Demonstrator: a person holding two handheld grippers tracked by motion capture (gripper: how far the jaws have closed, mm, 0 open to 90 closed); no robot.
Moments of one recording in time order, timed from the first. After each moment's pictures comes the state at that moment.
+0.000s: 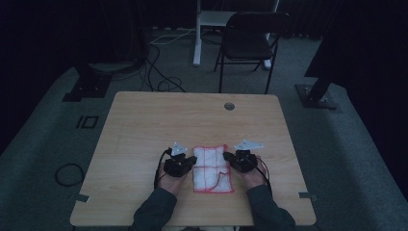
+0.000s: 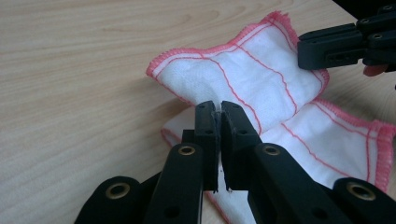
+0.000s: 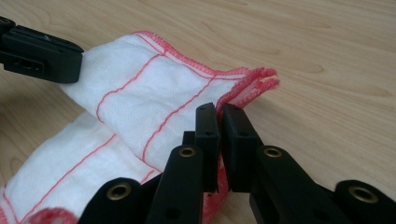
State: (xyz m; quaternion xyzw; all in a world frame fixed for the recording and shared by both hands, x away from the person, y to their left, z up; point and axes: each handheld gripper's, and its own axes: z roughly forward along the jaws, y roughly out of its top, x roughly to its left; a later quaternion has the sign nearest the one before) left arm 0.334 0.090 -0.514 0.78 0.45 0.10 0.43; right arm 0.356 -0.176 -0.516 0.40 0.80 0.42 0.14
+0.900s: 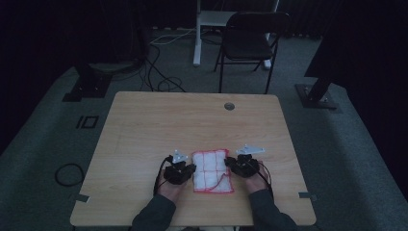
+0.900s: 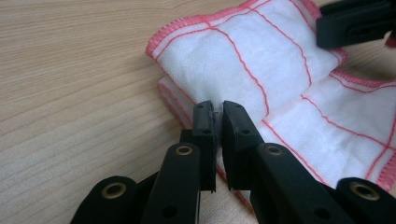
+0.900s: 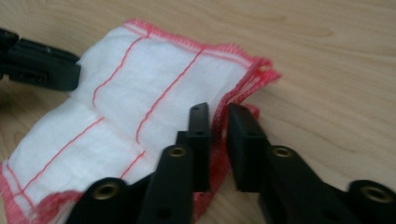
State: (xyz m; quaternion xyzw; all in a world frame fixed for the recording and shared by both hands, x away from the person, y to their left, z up) left arm 0.321 0.090 -0.534 0.79 0.45 0.10 0.40; right arm 0.346 -0.183 -0.526 0.42 0.80 0.41 0.13
